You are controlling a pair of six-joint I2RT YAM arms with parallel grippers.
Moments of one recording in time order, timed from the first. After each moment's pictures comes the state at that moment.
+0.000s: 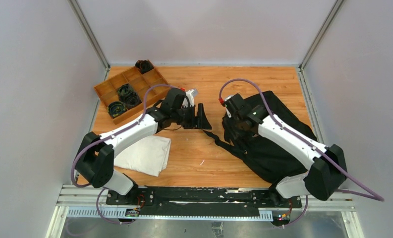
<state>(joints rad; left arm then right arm) -0.63 1.51 1.05 -0.23 0.45 -0.62 0.67 1.34 1.13 -0.84 0.25 0.06</state>
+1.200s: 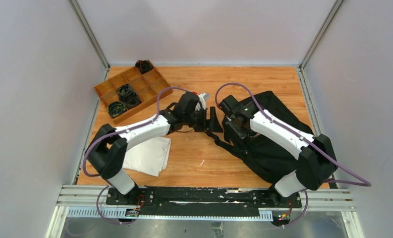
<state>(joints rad) -0.71 1.59 1.07 -0.14 0.40 -0.68 0.68 1.49 1.17 -0.99 0.39 -0.04</state>
